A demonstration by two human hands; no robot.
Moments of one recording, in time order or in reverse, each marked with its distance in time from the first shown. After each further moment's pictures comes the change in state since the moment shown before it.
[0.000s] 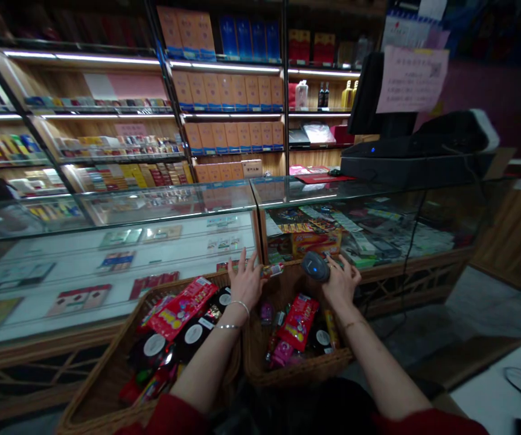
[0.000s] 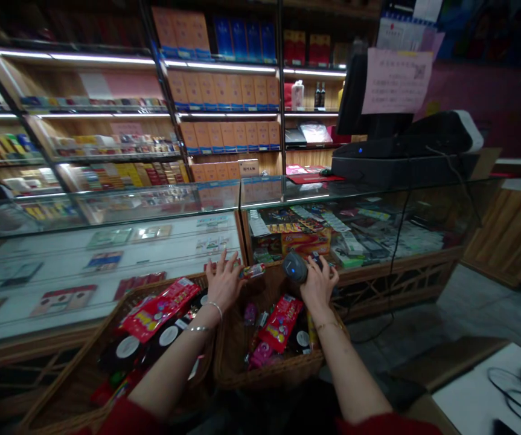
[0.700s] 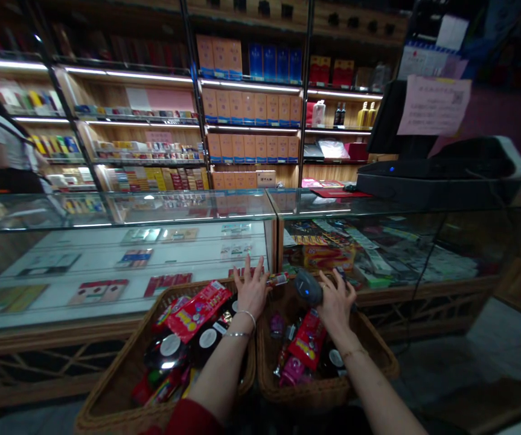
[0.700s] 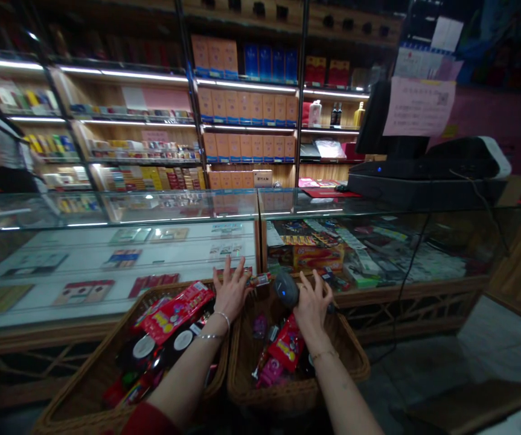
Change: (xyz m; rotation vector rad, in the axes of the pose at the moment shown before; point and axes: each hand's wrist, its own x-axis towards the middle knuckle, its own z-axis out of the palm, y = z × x) left_hand -0.011 -0.030 0.021 0.009 0.104 -0.063; right_hand -0.021 -0.059 0.005 0.019 -0.012 -0.155
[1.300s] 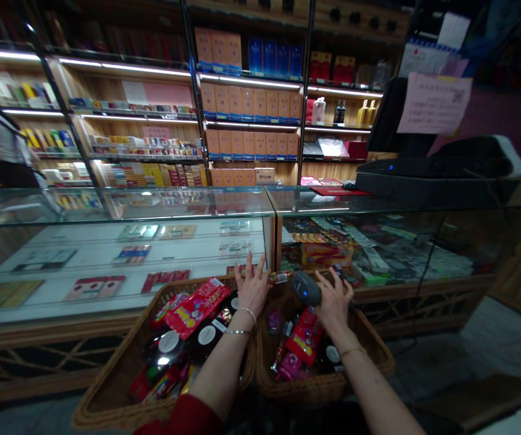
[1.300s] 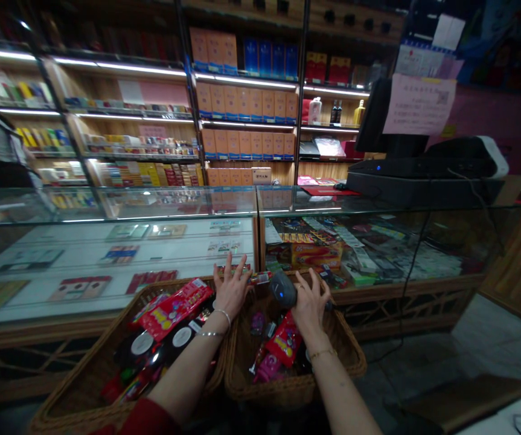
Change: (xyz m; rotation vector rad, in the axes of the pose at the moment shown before) left_hand -0.001 0.008 0.001 -0.006 -0.026 0.020; right_hand -0.004 0.005 -0.002 0.058 -0.046 -0.040
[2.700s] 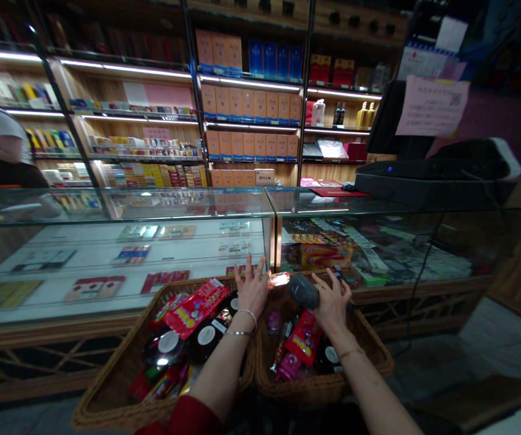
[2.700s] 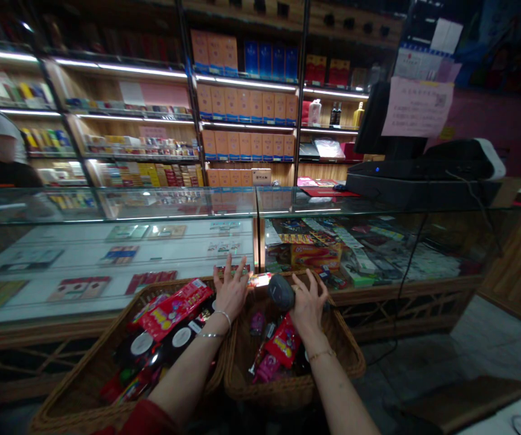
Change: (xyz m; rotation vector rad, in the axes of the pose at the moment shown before) left_hand -0.003 0.001 0.002 -0.015 -0.002 -0.003; right_hand -0.001 -0.004 -0.004 0.028 0.001 -0.028
